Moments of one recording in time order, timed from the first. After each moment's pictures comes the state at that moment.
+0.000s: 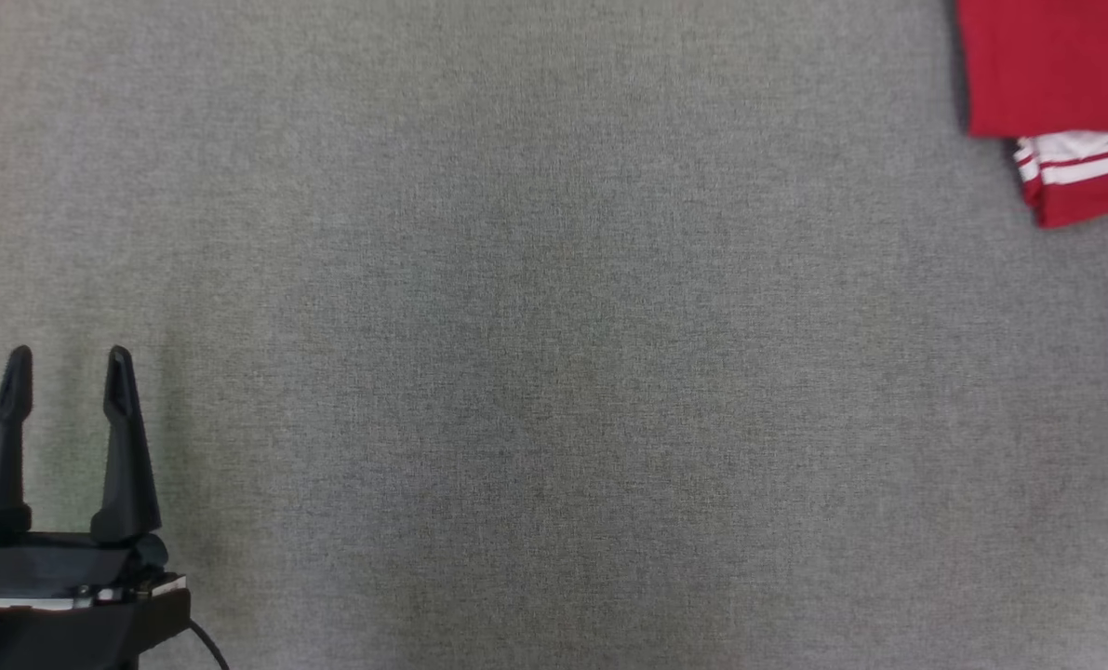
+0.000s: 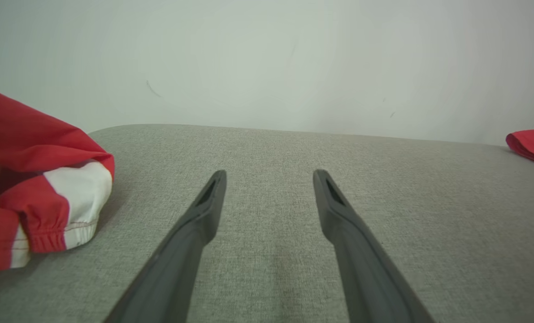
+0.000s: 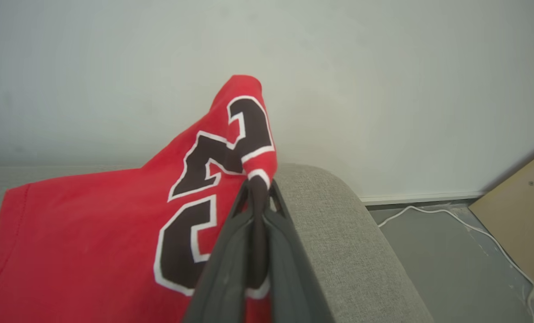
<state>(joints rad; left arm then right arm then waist) -0.19 0.11 0.19 -0.23 -0.15 -0.13 -0.26 -1.19 -0.68 0.38 1.00 0.43 0.13 -0.14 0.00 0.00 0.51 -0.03</state>
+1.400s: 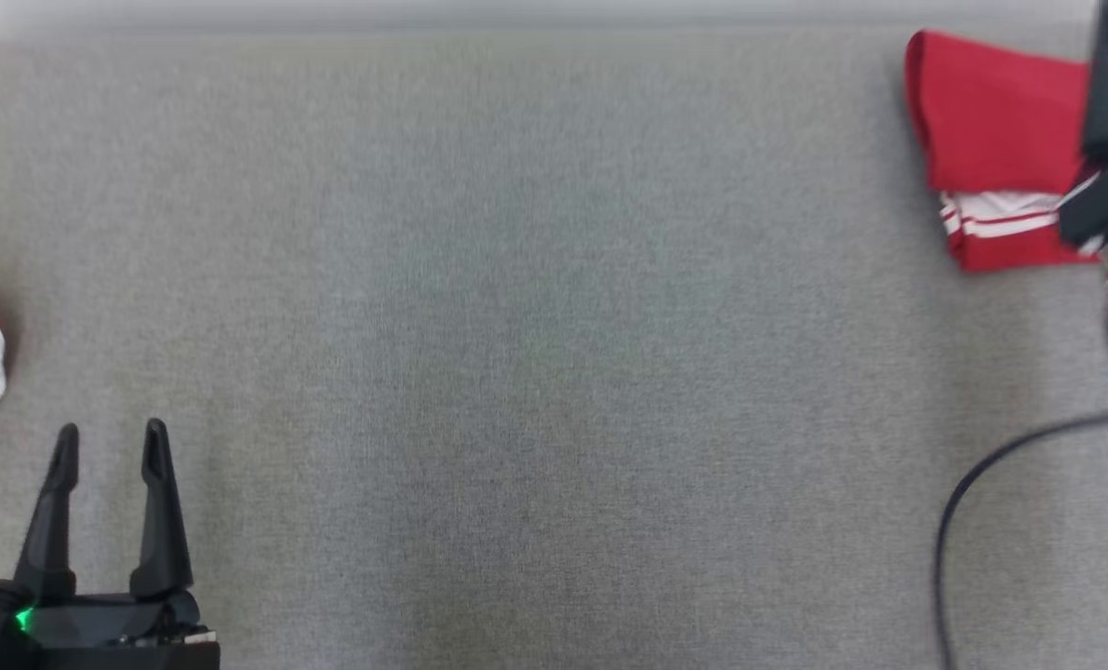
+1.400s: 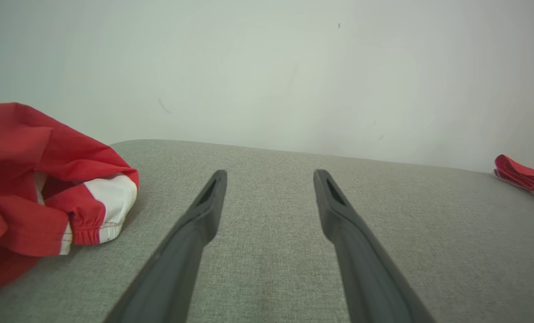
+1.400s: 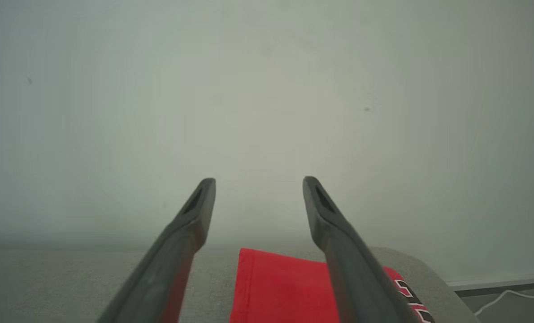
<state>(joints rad) -0.12 0.06 0.20 -0.15 -0.14 -0.13 -0.26 -0.97 -0.48 0.27 0.70 0.38 0.13 -0.26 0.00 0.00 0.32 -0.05</state>
